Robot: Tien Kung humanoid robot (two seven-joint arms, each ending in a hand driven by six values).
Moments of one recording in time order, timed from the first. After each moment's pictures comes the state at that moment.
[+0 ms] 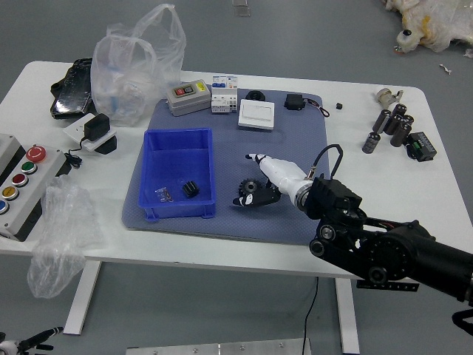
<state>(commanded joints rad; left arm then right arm) -0.26 0.20 -0.85 -0.28 0.93 -0.05 0.28 0.73 -0.23 0.34 1.17 -1.57 -0.21 -0.42</state>
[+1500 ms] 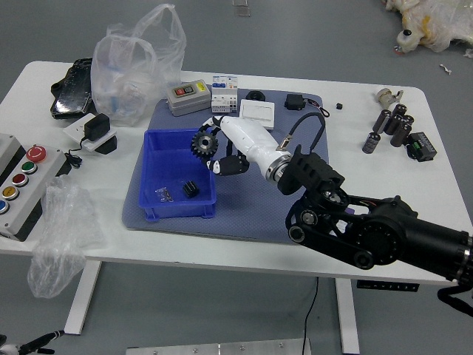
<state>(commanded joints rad) -0.25 0.20 -0.86 -0.28 0.93 -0.05 0.30 0.89 -0.17 0.28 1.24 -1.57 -0.35 -0.30</state>
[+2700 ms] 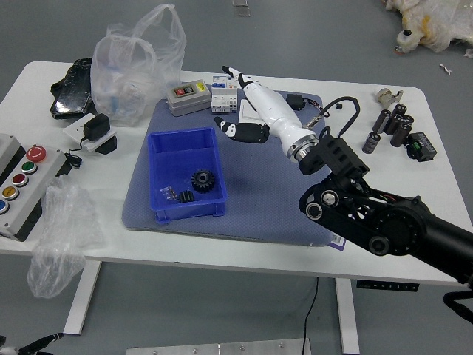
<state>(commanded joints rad) -0.24 0.19 -0.89 -0.29 0.95 -0.05 0.32 0.74 -0.25 0.58 1.28 -1.52 -0.46 -0.14</state>
